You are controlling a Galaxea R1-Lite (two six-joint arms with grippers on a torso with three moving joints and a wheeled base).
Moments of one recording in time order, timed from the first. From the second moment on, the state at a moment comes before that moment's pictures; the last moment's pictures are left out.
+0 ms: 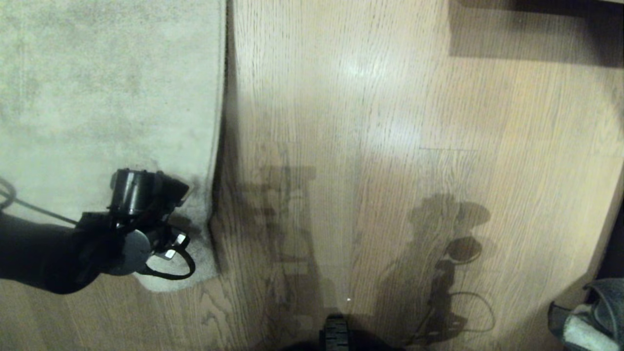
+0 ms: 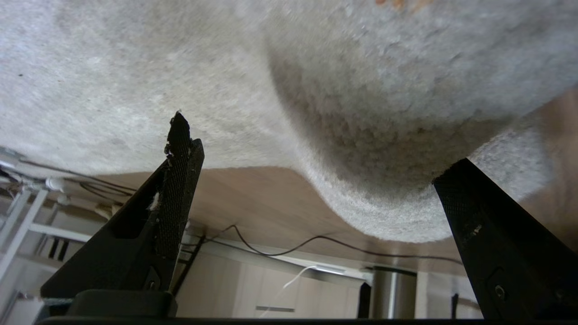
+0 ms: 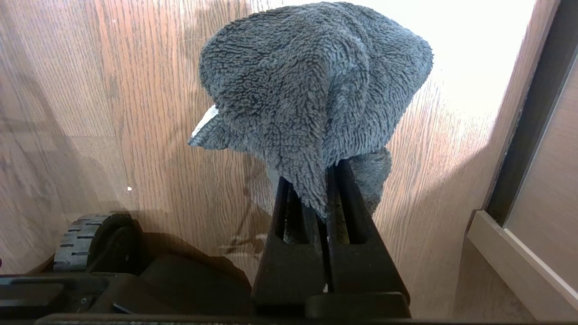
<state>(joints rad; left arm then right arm) -0.16 1.74 -0.70 -0.37 0.61 0.41 0.00 0.00 0.00 -0.01 -0.02 0.01</state>
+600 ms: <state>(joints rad) -0.04 1.73 -0.60 -0.53 0.50 0.56 0.00 0.00 0.00 -0.01 -0.02 0.01</state>
